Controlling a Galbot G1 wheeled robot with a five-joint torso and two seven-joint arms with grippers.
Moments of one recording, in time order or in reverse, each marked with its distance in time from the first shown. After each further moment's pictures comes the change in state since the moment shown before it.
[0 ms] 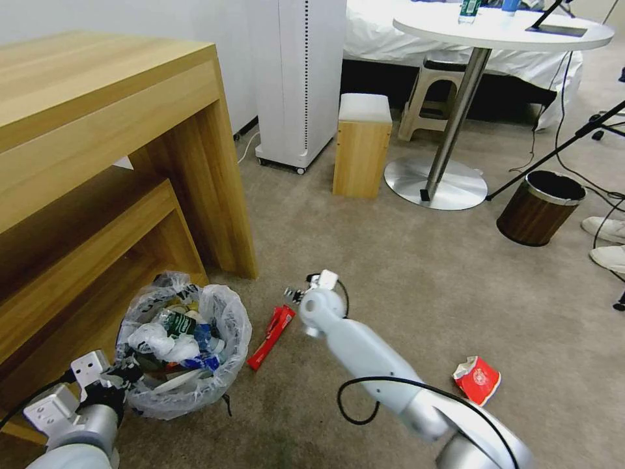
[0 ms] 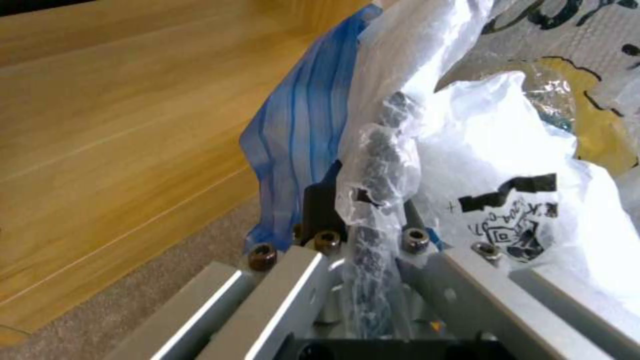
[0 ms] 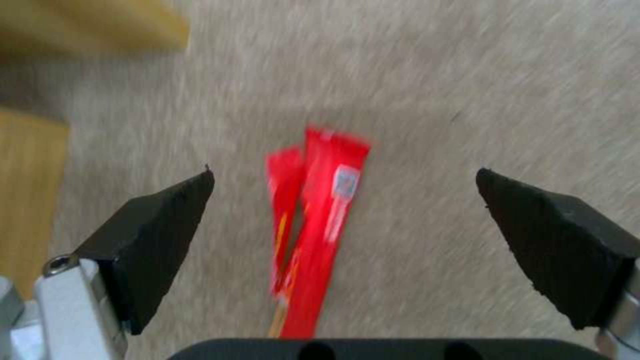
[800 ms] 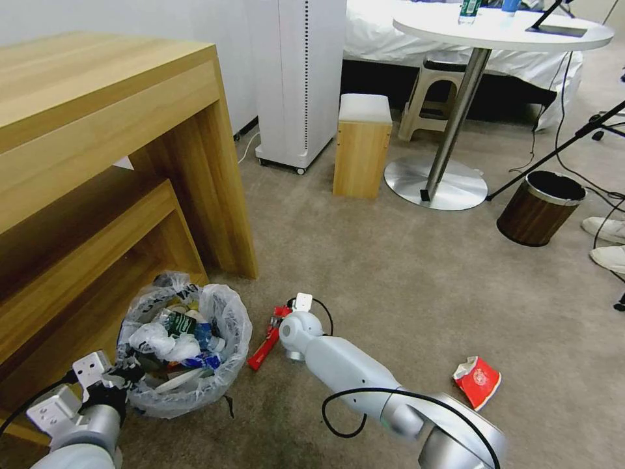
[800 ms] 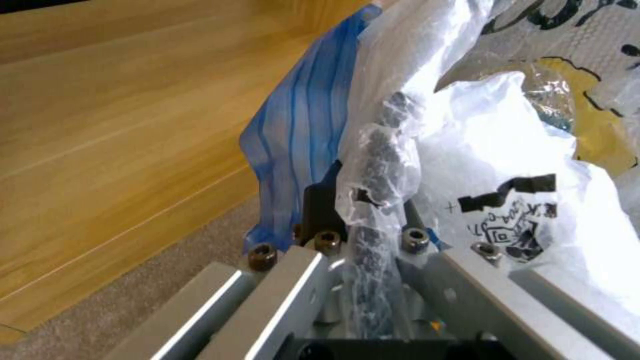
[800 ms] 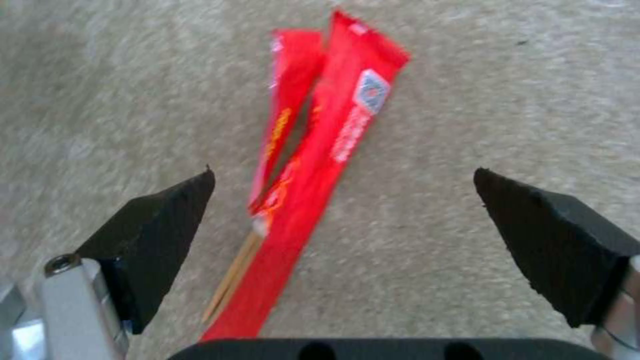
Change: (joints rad) left arm 0.002 -0.015 0.004 0.004 0.016 -0.011 0.009; right arm 0.024 0.017 -0.193 -0.130 -0.054 -0.004 -0.113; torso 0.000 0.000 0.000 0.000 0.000
